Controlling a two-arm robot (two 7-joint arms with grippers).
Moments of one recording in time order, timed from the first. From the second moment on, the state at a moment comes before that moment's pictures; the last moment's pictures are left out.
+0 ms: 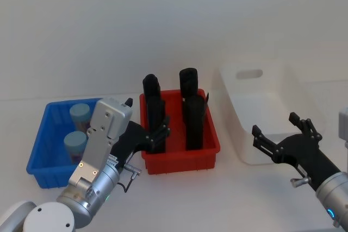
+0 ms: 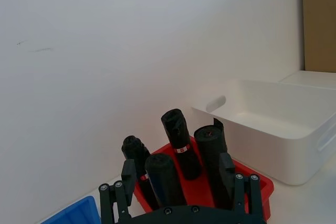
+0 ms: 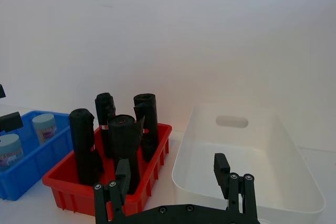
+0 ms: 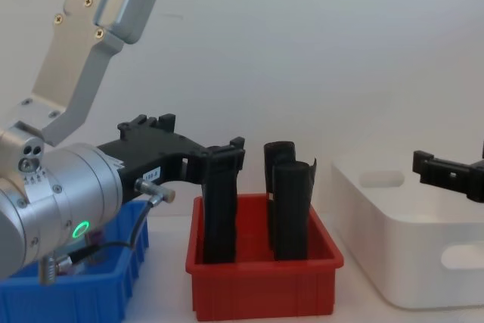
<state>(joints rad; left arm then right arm) -0.24 0.38 0.45 -1.63 -0.20 0.01 -0.01 -0.01 0.34 -0.23 -1.77 0.29 0.03 0.07</state>
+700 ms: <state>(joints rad) -0.24 0.38 0.45 -1.63 -0.20 0.01 -0.01 -0.01 0.34 -0.23 -1.77 0.29 0.03 0.07</state>
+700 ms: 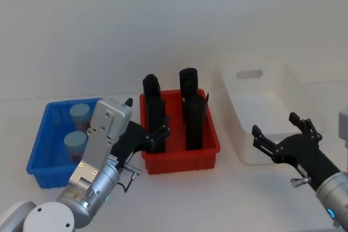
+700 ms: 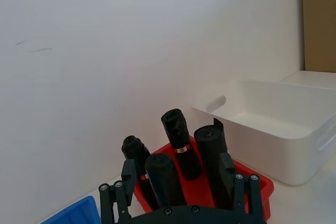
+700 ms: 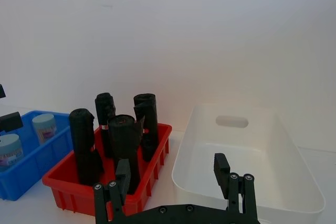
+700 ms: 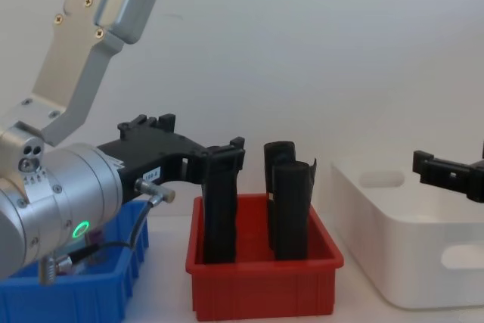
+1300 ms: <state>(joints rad) -0.24 0.38 0.45 -1.63 -0.20 0.01 -0.01 -0.01 0.34 -0.23 -1.77 0.29 0.03 0.07</state>
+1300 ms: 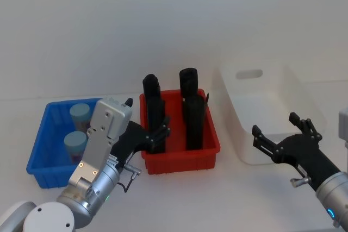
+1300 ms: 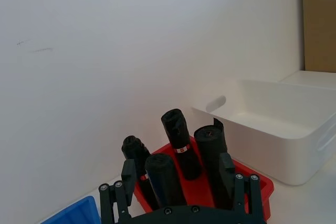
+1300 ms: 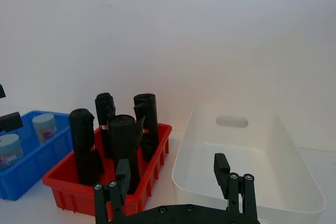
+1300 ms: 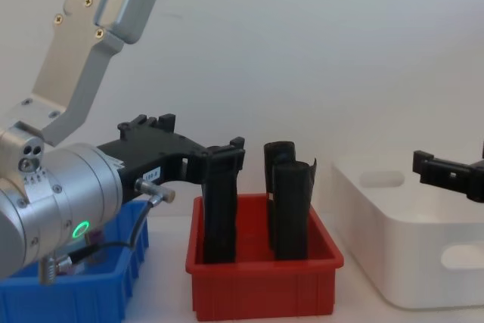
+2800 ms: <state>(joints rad) -0.31 0.40 0.37 -1.50 -0.26 0.07 -0.06 -0.01 0.34 -0.23 -1.77 0.29 0.03 0.07</state>
